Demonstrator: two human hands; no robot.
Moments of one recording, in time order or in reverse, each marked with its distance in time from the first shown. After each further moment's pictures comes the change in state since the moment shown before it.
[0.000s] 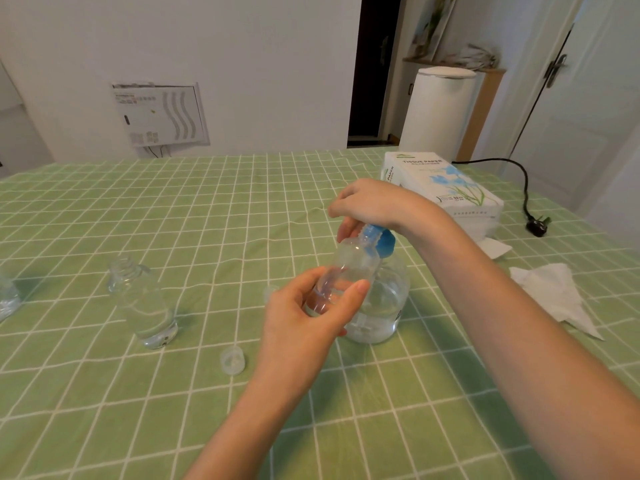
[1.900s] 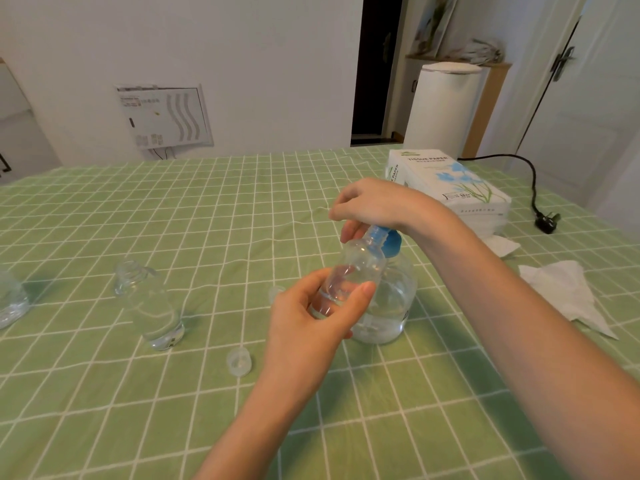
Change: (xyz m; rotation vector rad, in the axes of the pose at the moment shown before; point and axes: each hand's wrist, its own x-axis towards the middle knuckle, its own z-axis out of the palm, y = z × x) left_hand -0.001 0.000 0.000 -0.006 -0.012 0.000; right_hand -0.002 0.002 0.002 0.022 -0.011 -0.026
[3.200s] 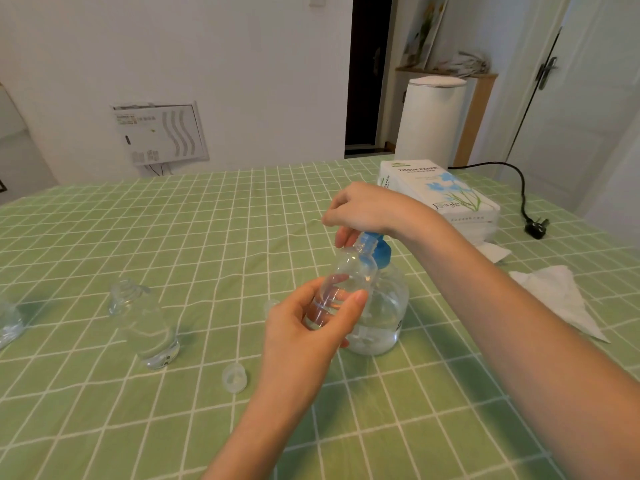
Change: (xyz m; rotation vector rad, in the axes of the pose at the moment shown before) left_hand 0.001 0.002 0.004 -0.017 0.027 0.012; right_hand 0.001 -0.004 -0.006 -0.004 0.033 0.004
